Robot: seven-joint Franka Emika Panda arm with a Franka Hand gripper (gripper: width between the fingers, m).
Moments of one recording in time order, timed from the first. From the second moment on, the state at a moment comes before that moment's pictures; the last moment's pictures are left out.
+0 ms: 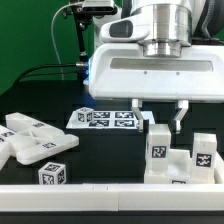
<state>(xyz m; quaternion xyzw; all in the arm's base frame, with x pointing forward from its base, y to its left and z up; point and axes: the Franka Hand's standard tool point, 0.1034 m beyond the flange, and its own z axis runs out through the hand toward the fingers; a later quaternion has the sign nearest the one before) 0.637 0.041 0.096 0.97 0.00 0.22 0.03</state>
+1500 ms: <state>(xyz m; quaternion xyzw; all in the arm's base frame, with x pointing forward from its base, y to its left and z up) 0.641 0.059 0.105 0.99 -0.02 0.12 0.00</state>
